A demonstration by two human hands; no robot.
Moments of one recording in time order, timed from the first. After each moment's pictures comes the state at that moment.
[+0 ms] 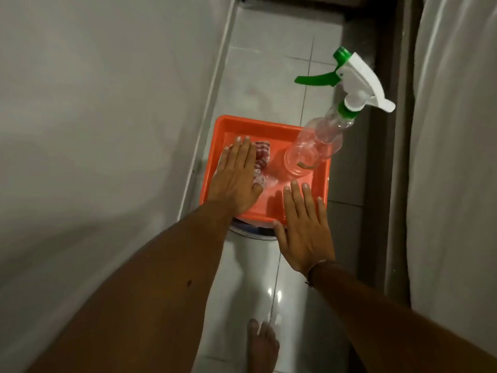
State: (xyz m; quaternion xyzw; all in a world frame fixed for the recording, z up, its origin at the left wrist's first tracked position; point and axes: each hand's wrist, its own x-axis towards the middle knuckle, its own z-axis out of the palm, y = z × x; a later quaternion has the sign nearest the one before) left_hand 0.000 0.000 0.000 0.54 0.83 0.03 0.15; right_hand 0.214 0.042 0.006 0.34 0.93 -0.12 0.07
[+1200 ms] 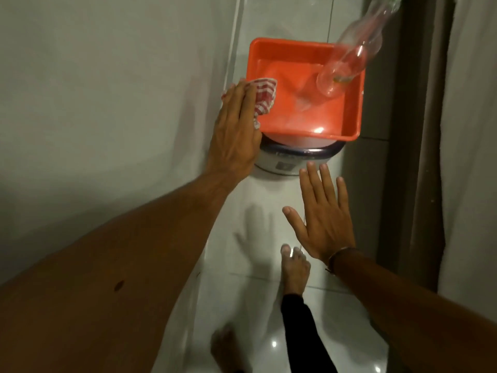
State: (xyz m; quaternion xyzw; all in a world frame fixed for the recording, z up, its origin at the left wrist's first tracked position) left_hand 0.034 -0.155 0.103 0.46 0.84 0.25 0.14; right_hand 0.280 -0.135 0.049 0.35 0.93 -0.13 0.02
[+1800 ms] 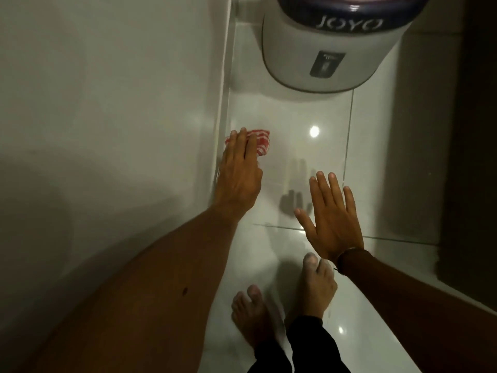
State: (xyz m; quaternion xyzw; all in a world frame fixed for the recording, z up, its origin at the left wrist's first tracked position) left_hand 0.131 -0.393 -0.145 0.45 0.86 0.09 0.23; right_hand 0.362 -0.334 -0.150 0.39 0.89 -0.17 0.16
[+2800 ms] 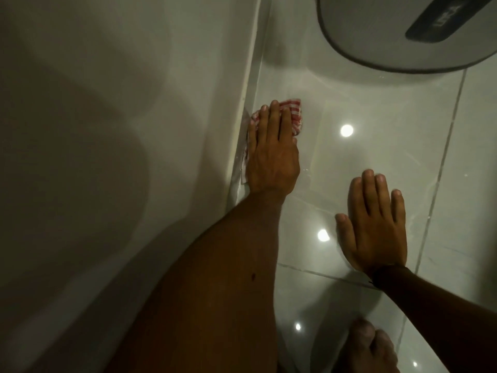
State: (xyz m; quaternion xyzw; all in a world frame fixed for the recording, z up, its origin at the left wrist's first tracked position) left_hand 0.087 -0.339 -0.335 0.42 0.90 0.05 0.10; right_hand 0.342 -0.301 -0.349 0.38 0.92 -0.10 0.05
